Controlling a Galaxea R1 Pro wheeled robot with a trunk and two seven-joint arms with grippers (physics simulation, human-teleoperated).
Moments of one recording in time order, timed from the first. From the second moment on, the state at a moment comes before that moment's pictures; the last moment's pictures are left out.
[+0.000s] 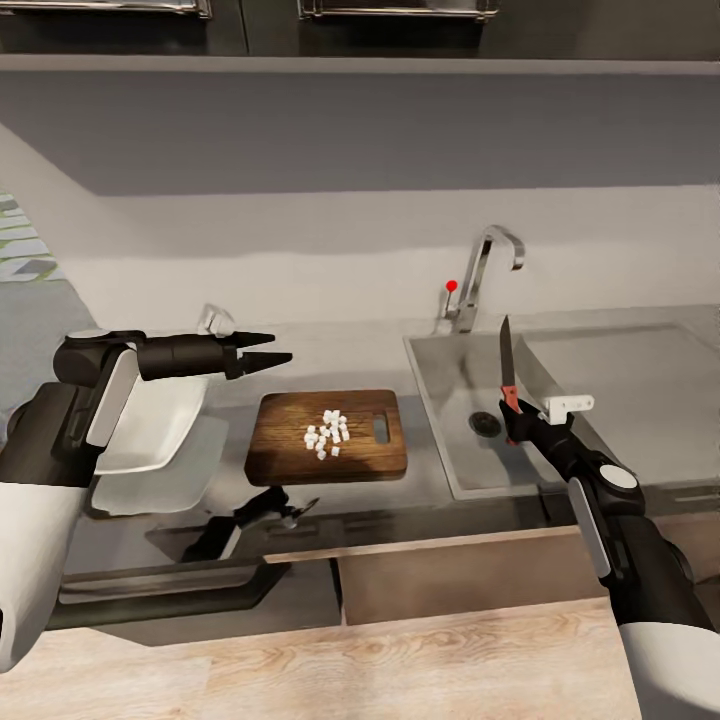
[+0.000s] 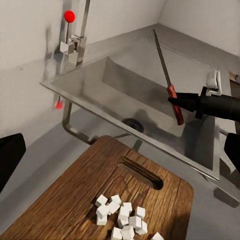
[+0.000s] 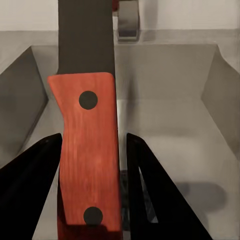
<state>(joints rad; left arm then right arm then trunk) -1.05 0.32 -0.14 -1.33 0.30 0.77 -1.05 -0.61 -0.16 -0.13 -1.33 -0.07 0.27 0.26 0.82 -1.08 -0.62</state>
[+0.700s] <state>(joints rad) -1.05 0.32 -0.17 -1.46 0.30 0.81 -1.07 -0.61 -0.16 -0.13 -1.33 -0.07 0.27 0.26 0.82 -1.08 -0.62</state>
